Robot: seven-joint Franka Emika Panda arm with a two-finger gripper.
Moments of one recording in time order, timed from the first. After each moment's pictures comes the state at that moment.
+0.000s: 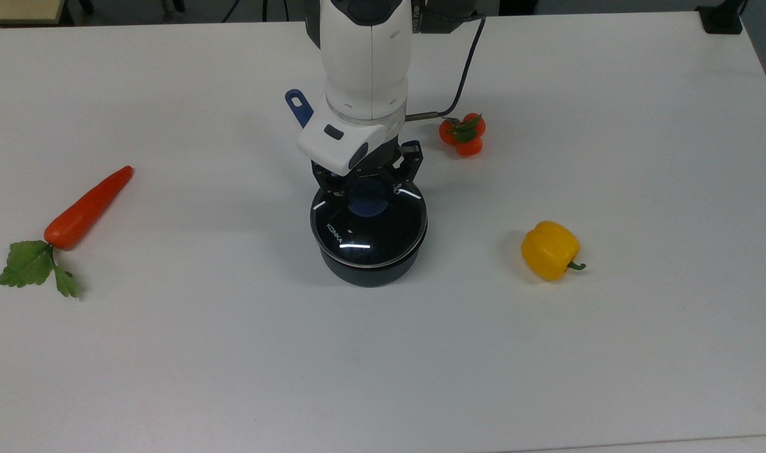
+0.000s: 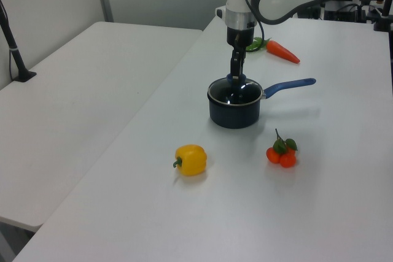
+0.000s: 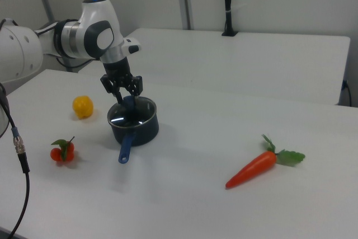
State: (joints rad) arm 0.15 0.49 0.04 -1.39 -0.04 1.95 -0.03
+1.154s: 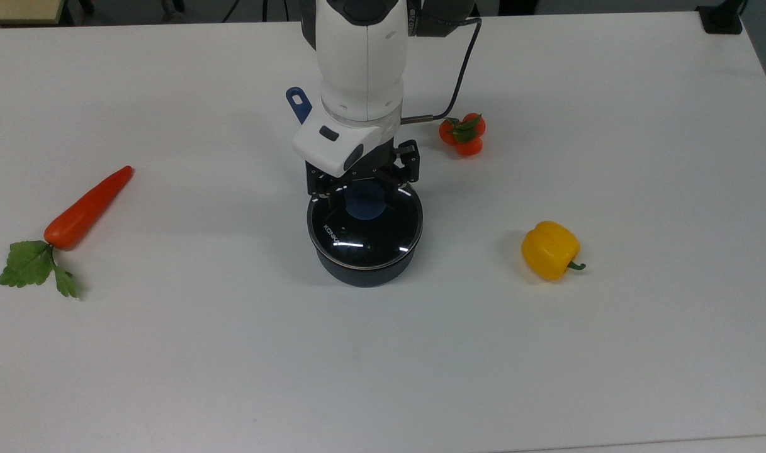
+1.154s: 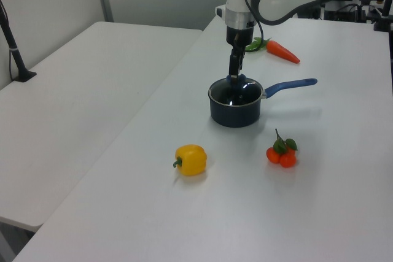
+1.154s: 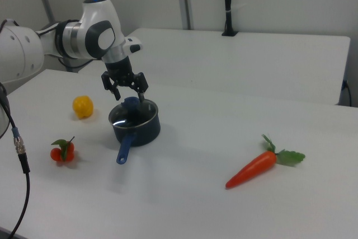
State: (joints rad) arm 0.15 0.49 0.04 -1.39 -0.06 1.97 -0.03
